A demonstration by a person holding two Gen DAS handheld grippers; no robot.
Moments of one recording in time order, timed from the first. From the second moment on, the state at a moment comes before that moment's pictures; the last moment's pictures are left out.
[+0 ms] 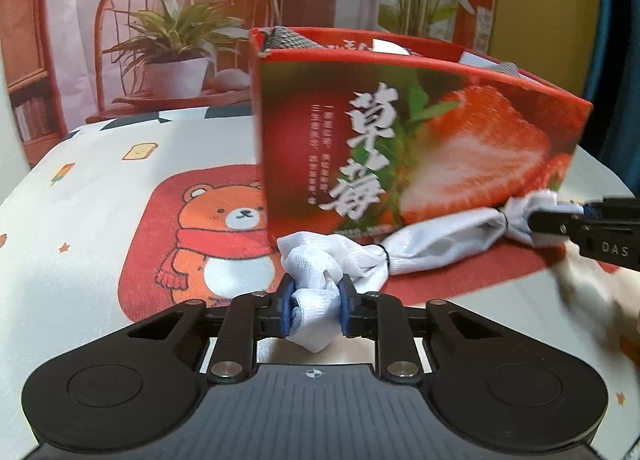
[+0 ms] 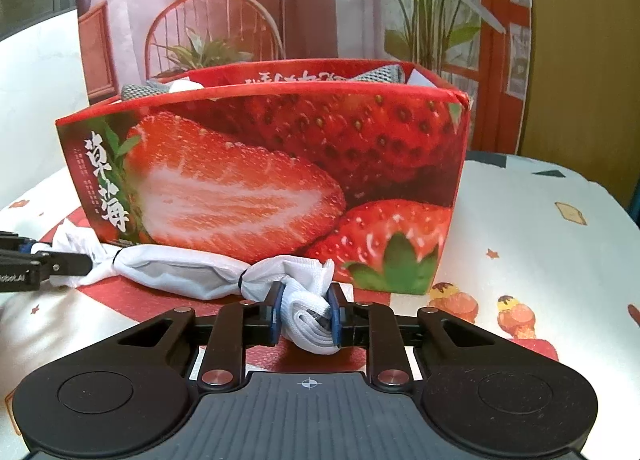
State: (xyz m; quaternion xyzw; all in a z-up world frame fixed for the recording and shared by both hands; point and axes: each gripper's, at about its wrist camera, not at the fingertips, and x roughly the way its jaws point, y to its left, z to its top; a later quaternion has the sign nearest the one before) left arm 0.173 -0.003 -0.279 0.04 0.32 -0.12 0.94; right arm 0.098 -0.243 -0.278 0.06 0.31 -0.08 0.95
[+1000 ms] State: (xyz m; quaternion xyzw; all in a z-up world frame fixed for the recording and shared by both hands) left arm 0.151 -0.001 -0.143 0.00 0.20 -0.15 0.97; right arm 0.059 -0.230 -0.145 -0.01 0.14 -0.06 0.99
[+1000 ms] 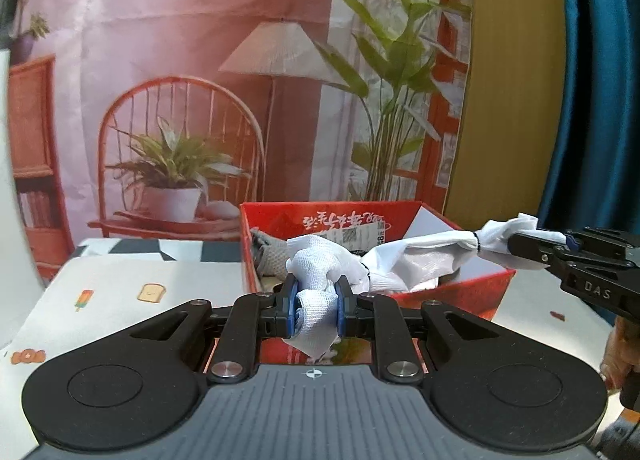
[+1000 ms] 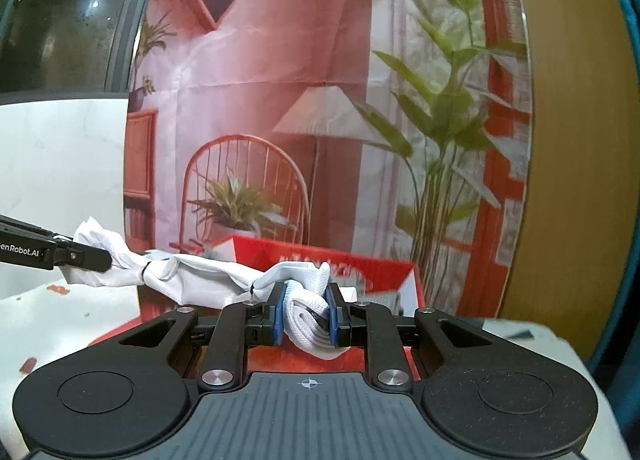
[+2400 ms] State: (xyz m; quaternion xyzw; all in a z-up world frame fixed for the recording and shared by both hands) left arm 0.305 -0.034 -0.186 0.00 0.38 -0.16 0.91; right arm 0.221 -0.302 -0.202 0.12 0.42 -0.07 0.90
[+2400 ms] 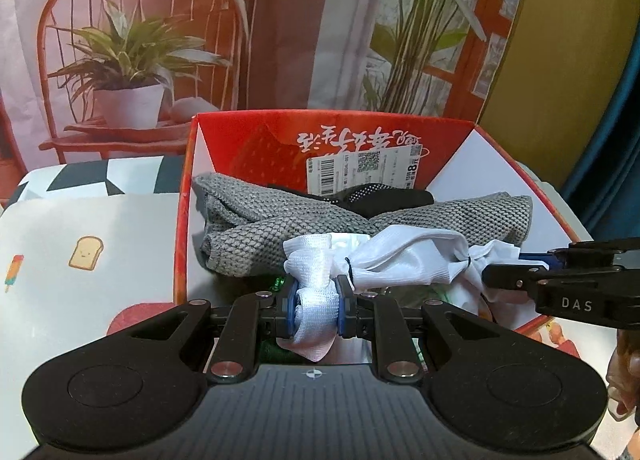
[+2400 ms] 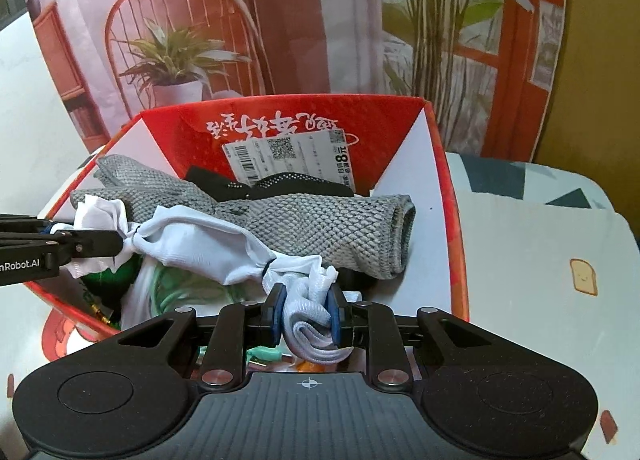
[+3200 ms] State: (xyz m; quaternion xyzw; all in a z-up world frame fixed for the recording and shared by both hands) left arm 0.235 -0.025 -0.148 0.03 0.28 -0.15 0.95; right arm 0.162 -0.287 -0.159 0.09 0.28 -0.09 0.95
